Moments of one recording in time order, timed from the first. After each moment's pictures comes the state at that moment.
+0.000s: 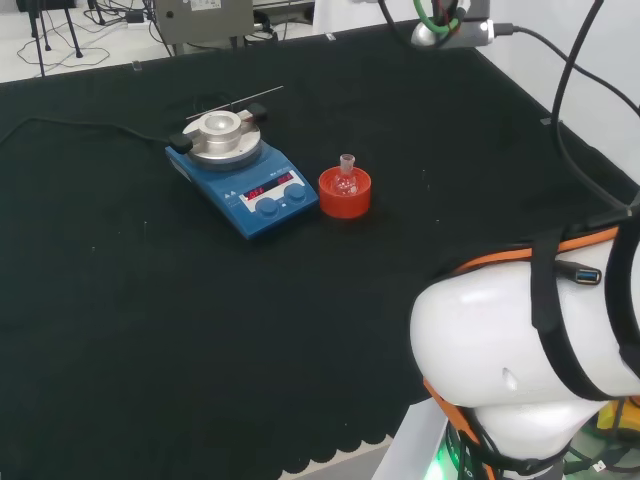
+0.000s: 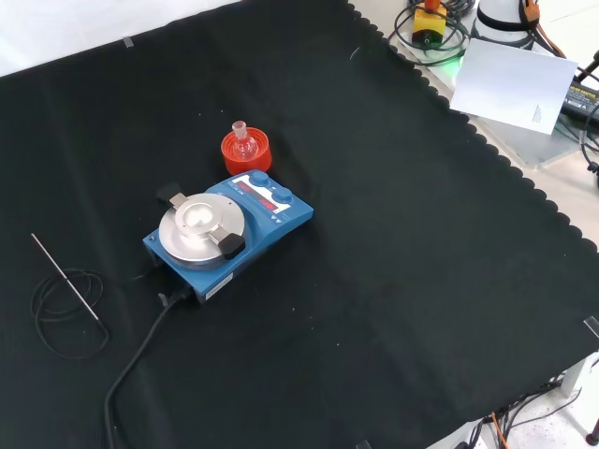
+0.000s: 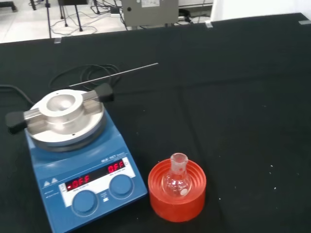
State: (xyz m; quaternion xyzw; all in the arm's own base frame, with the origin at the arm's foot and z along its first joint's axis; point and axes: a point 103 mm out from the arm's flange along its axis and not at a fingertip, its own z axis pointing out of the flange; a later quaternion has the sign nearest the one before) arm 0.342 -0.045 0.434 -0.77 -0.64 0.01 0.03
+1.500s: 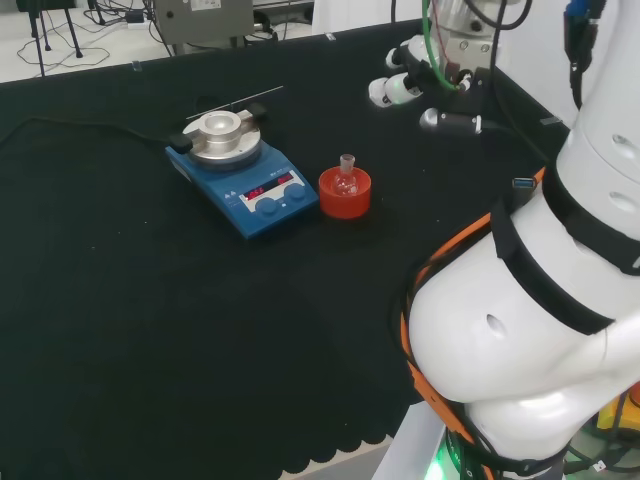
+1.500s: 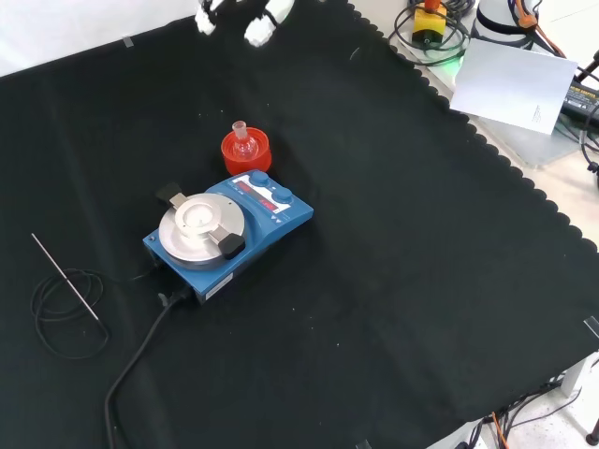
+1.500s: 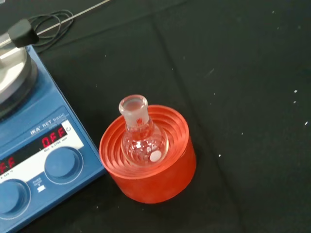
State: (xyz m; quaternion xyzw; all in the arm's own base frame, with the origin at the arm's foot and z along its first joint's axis) arm 0.428 -0.123 0.249 -0.78 -0.61 -0.03 0.13
